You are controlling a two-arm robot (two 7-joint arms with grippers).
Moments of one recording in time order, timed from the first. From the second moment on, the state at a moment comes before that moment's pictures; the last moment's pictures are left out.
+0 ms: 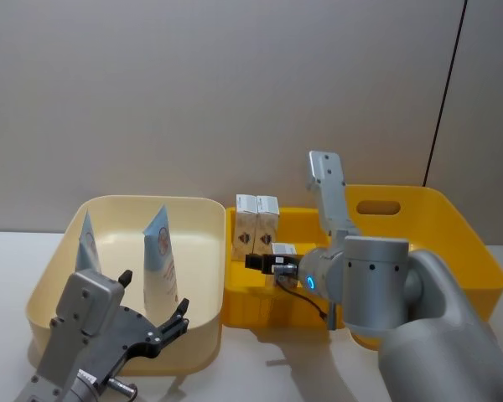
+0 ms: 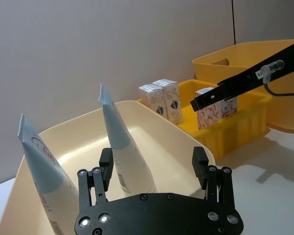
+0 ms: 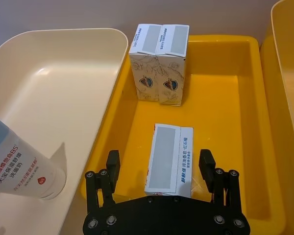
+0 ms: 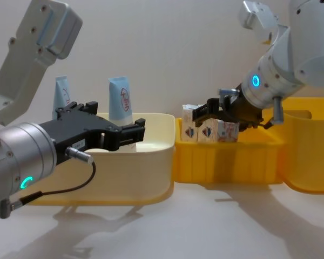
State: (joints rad) left arm -0.24 0.38 0.45 -1.63 -0.20 0.01 -0.01; right arm 0.70 -0.08 -0.24 -1.19 0.31 0.85 -0.18
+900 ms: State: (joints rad) left arm -0.24 0.38 0.45 -1.63 -0.20 0.01 -0.01; right arm 0.69 -0.09 -0.24 -1.16 0.31 0.82 -0.17
